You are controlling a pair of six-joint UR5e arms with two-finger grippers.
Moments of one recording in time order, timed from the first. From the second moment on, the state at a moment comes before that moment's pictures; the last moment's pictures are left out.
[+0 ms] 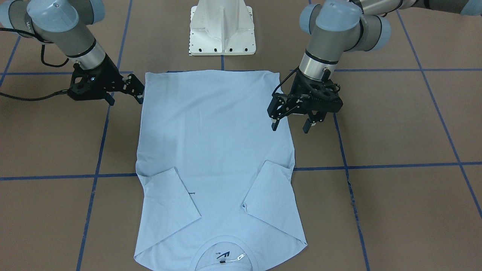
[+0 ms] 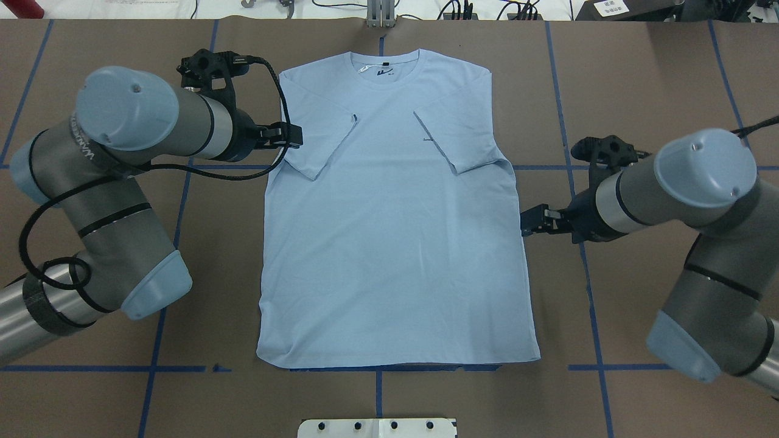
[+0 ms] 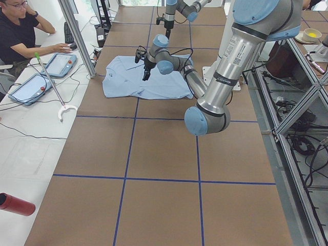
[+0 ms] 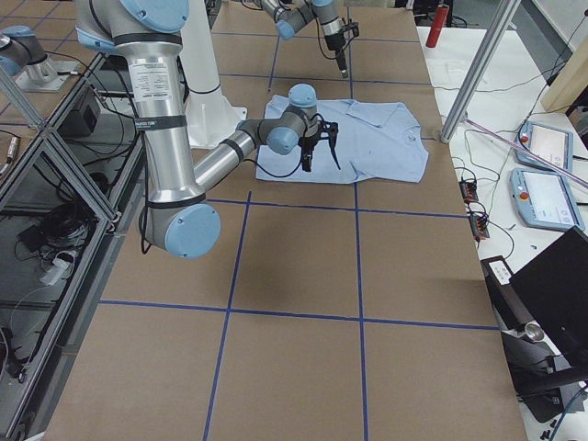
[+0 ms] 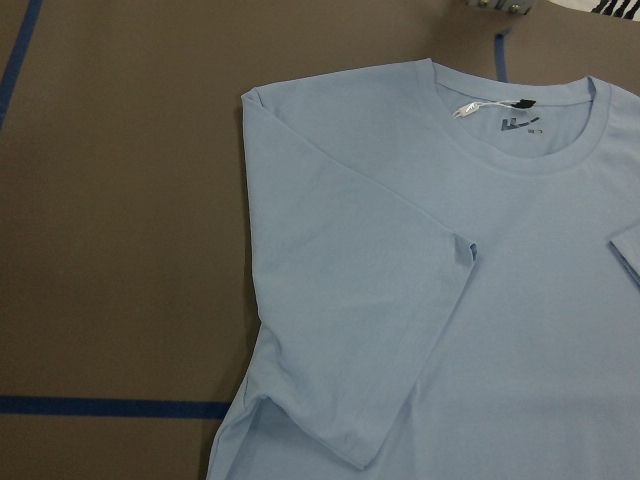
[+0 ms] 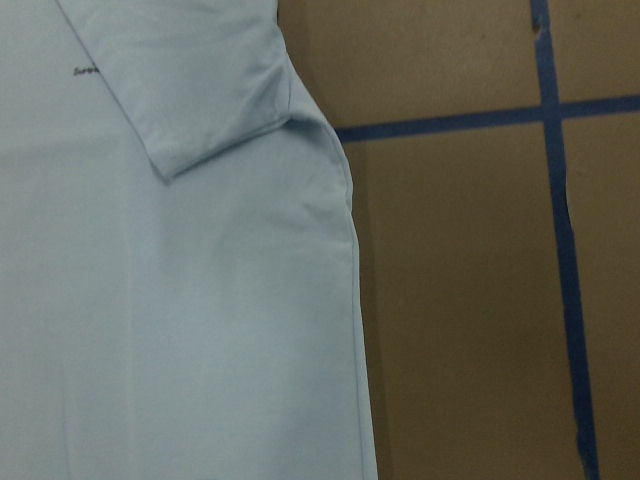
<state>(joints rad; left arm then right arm) -0.70 -2.07 -1.84 -1.88 -1.75 -1.21 0.61 -1.46 2.03 -1.24 1.96 1.28</state>
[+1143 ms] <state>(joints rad) -0.68 -2.06 -1.89 -1.88 -1.75 -1.20 0.28 -1.54 2.06 -1.26 1.78 1.43</state>
